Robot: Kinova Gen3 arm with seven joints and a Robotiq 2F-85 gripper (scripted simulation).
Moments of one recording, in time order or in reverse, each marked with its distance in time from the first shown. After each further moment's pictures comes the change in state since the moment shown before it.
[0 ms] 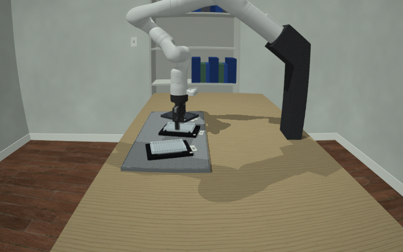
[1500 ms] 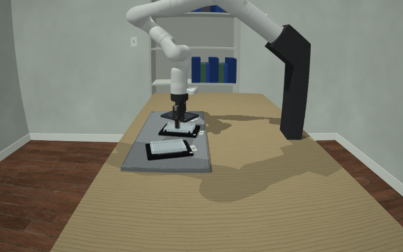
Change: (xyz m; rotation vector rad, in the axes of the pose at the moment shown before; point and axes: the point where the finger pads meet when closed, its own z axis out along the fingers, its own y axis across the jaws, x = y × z) arm 0.002 0.000 -0.005 0.000 0.003 0.002
